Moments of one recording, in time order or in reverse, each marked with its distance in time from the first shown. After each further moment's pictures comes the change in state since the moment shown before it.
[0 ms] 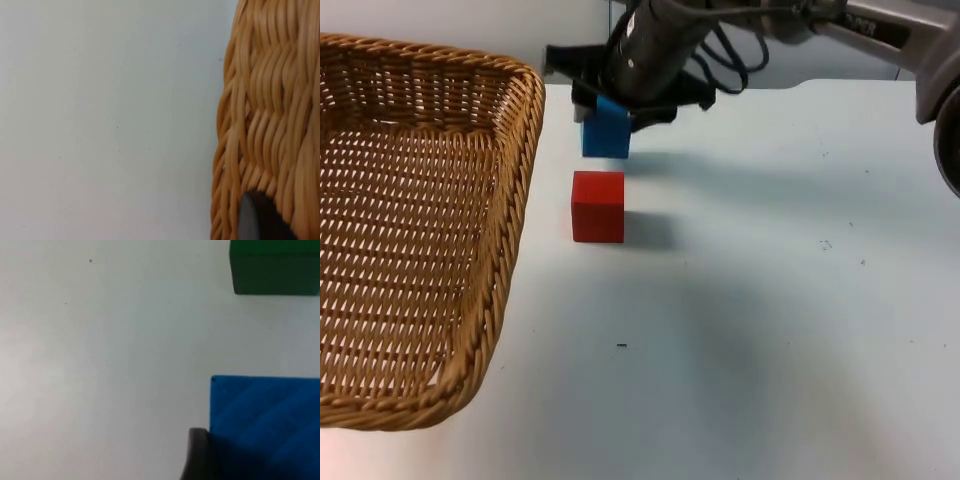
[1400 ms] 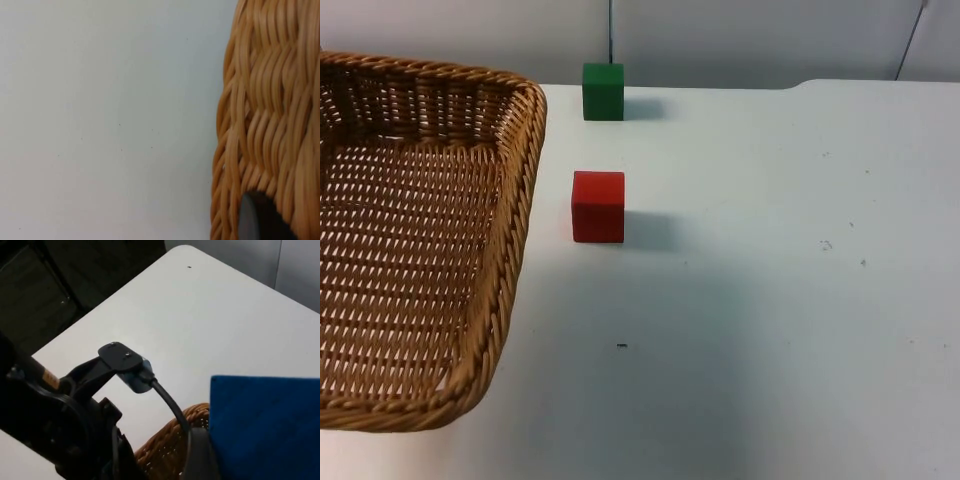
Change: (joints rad) right arm 0.298 -0.233 -0.449 0.106 0.392 -0.355; left arm 0.000 0.041 0.000 -0.008 -0.006 0.000
